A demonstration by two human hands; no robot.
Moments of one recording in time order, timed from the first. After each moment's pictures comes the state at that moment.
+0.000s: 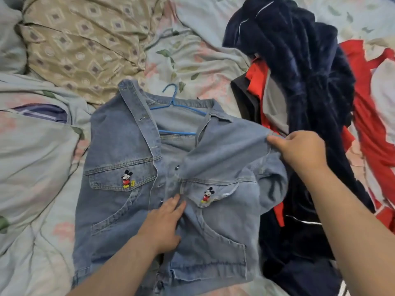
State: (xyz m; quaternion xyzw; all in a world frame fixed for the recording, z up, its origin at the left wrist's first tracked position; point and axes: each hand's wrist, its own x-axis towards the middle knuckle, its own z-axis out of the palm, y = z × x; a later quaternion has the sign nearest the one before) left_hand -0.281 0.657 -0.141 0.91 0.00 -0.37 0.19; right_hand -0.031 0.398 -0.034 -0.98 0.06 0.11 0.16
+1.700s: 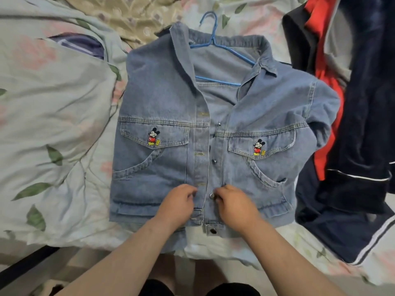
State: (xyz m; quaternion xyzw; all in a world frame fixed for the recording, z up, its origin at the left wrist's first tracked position) left_hand -0.390 0.679 -0.153 0.84 0.20 -0.29 0.41; right_hand -0.319 0.503 -0.137 -0.88 -0.20 0.42 0.13
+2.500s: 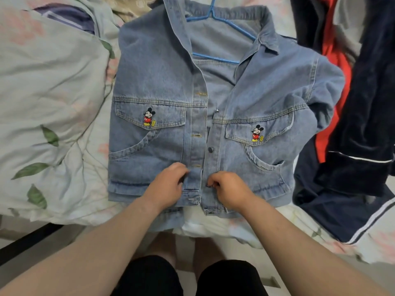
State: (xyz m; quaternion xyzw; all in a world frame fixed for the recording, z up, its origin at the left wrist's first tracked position) left_hand -0.406 0.699 -0.165 0.88 0.12 -0.28 0.36; right_hand -0.317 0.498 -0.151 -0.83 -0.23 0.47 0.21
